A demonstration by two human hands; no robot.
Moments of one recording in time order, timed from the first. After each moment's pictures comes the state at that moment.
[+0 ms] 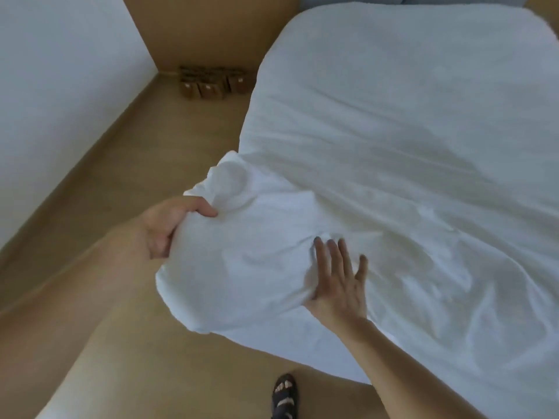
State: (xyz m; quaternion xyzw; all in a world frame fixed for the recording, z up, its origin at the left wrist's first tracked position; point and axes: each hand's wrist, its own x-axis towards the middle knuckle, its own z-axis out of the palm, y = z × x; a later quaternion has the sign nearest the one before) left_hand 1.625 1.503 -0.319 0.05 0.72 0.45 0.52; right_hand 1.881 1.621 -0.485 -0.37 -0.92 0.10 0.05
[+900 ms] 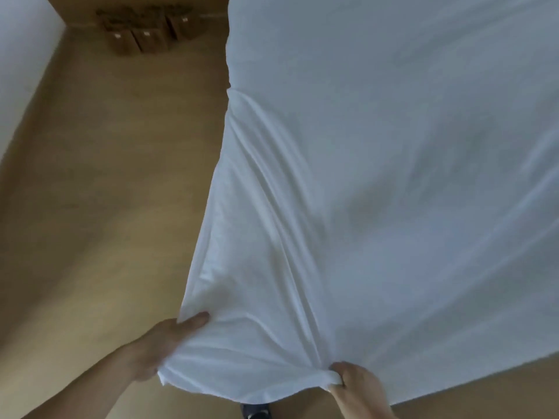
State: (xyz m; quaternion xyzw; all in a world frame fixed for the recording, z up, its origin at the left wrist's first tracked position) left_hand 1.446 1.188 -0.567 0.07 0.76 0.15 0.63; right_hand 1.789 1.259 -0.625 -0.52 -0.72 0.42 -0.17
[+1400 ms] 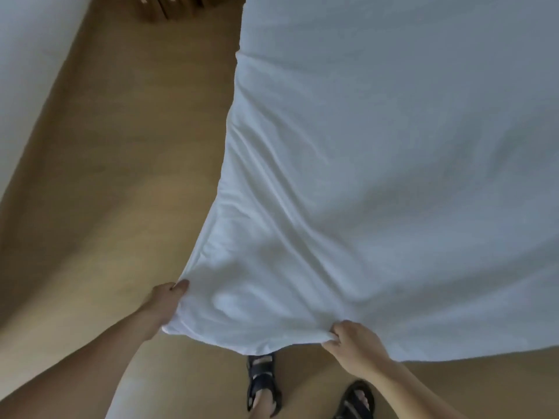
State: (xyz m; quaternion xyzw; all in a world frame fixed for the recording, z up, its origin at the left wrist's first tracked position) left_hand 1.425 1.134 -0.649 0.05 0.89 0.16 0.43; right_hand 1.786 1.265 -0.657 -0.44 -0.77 0.40 -0.24
